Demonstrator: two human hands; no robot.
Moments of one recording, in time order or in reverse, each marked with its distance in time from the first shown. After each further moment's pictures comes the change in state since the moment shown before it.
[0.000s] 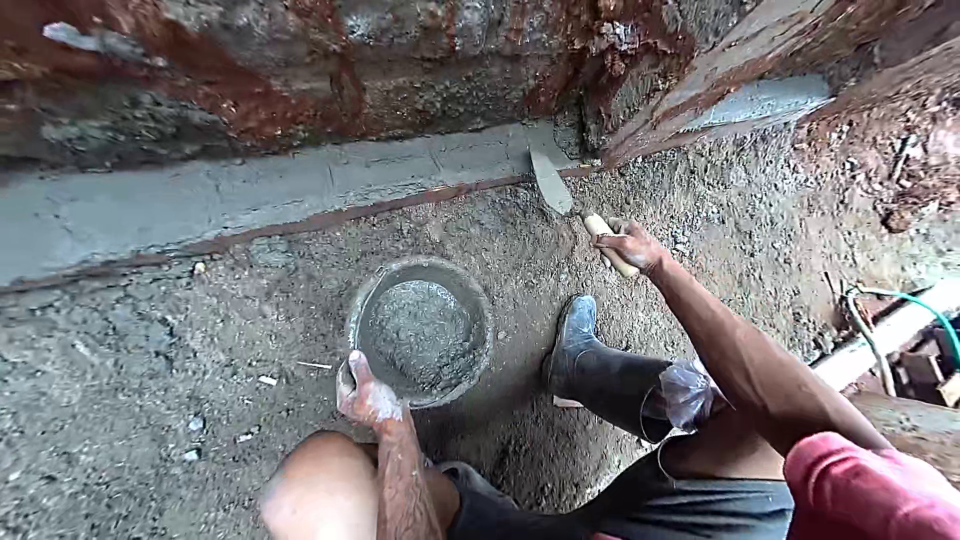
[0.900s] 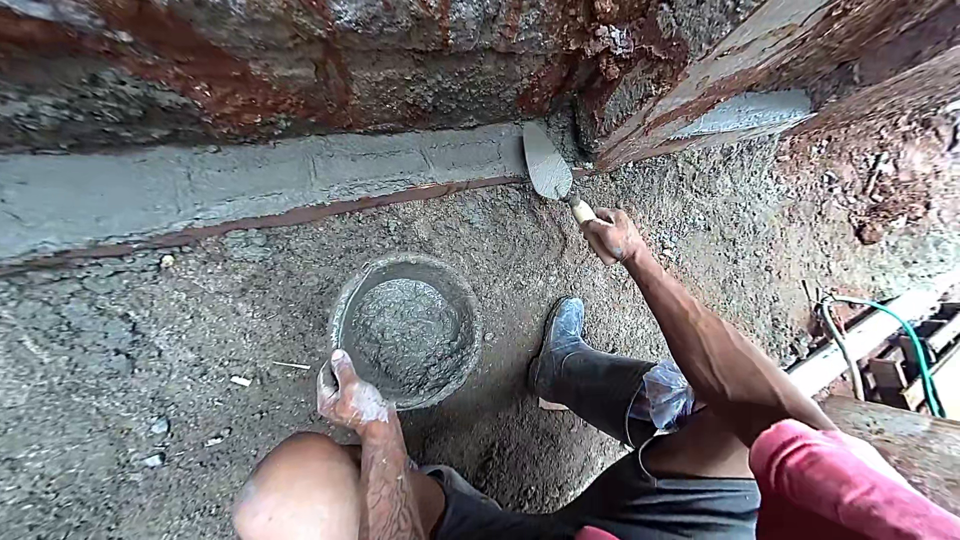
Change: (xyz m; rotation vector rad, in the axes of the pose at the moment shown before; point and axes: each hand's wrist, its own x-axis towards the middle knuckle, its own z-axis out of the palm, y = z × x) left_hand -0.005 -0.005 0.007 -0.016 0.029 0.043; right_hand 0.031 -0.007 -0.004 -0.336 0.211 -0.014
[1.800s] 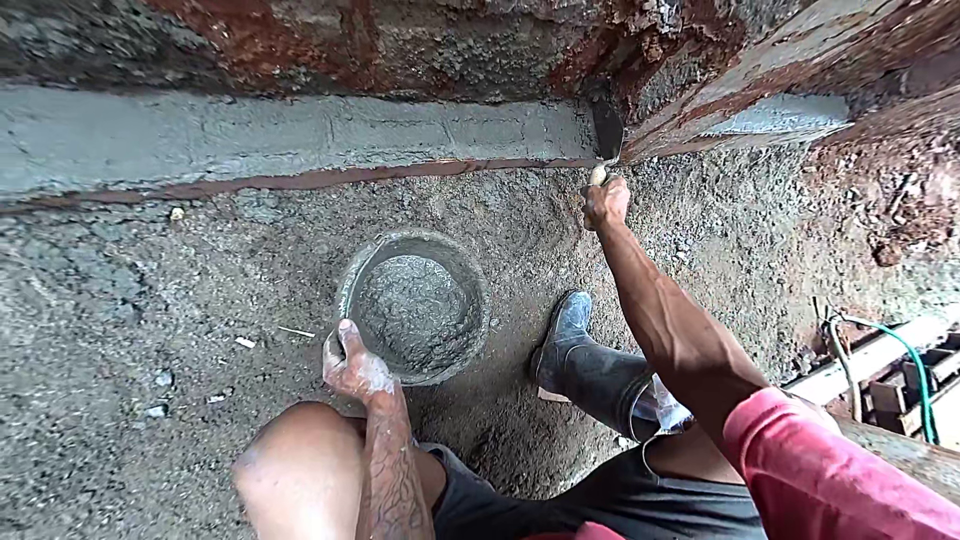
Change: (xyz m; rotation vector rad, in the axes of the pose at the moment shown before) left_hand 0.003 -0.001 0.000 0.020 0.034 -0.006; right_hand 0.042 -0.061 0.054 -0.021 0.369 0.283
